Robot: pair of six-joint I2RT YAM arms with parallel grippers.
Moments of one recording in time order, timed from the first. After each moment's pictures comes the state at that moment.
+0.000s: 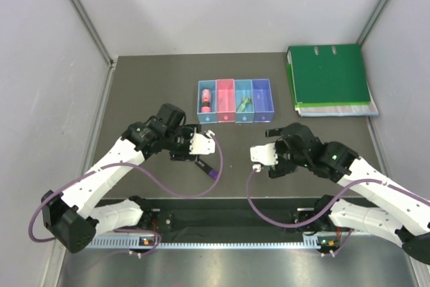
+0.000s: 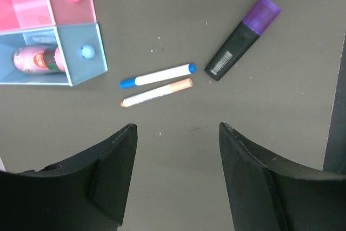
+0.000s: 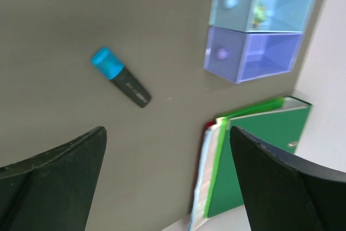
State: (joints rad) left arm -0.61 1.11 1.02 -0.87 0.28 1.03; right arm 0.87 0.87 0.90 -0.83 0.12 -0.97
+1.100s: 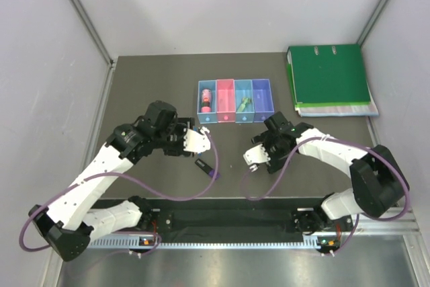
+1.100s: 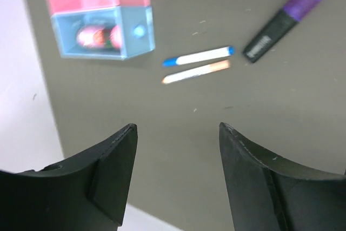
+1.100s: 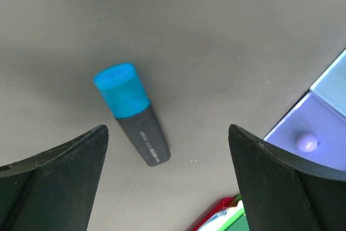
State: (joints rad) left arm -0.64 1.02 1.13 -0.94 0.13 1.02; right arm 0.59 1.41 0.80 -0.63 -0.15 -1.49
